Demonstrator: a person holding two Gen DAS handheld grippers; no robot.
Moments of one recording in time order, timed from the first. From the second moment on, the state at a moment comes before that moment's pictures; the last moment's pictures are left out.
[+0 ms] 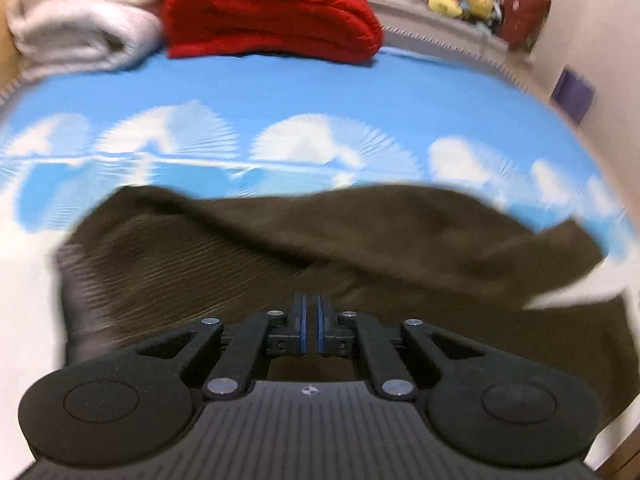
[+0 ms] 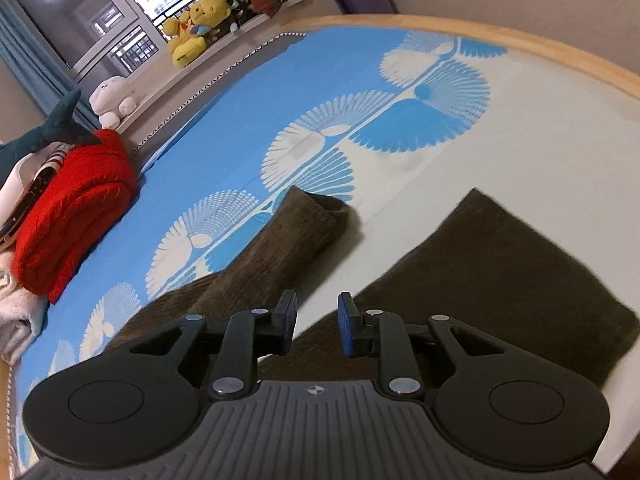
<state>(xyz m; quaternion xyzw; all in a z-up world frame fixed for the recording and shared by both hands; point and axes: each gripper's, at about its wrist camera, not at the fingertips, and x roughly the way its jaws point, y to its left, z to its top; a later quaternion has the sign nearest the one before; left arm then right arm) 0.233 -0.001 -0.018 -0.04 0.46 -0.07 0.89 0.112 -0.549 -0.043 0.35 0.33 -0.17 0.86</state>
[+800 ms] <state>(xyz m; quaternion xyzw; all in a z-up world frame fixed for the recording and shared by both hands) 0.358 -0.033 -0.104 -0.21 0.56 -0.03 0.80 0.241 -0.549 -0.110 0.43 0.34 -0.25 0.80</state>
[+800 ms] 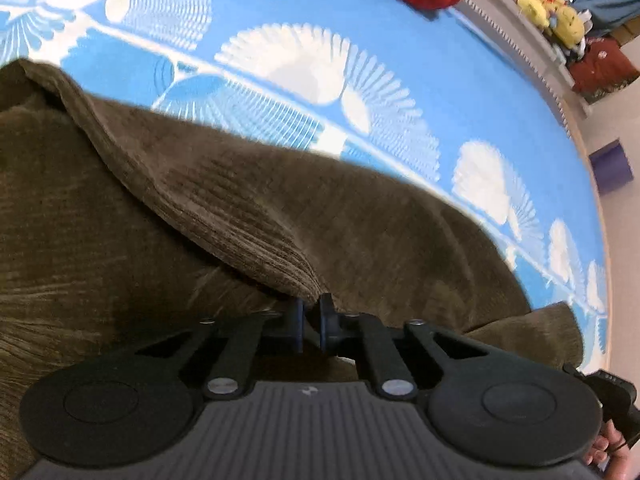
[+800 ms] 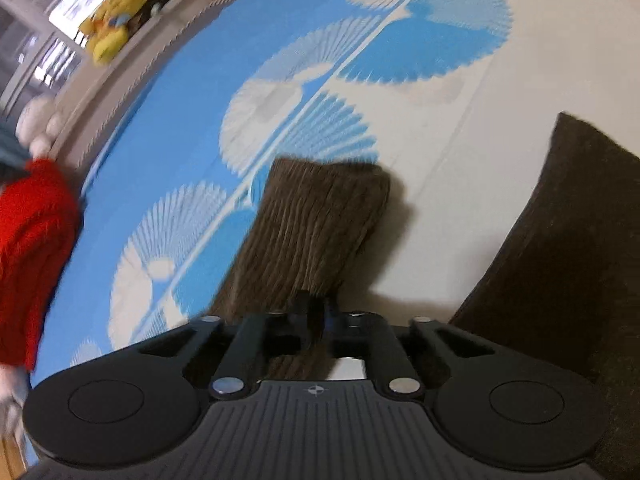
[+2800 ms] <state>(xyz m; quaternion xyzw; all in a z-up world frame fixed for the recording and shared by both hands) 0.382 -0.036 -0.037 -0.19 0.38 -0.11 0.90 0.260 -0.541 -0.014 0.30 0.22 -0.28 0.89</state>
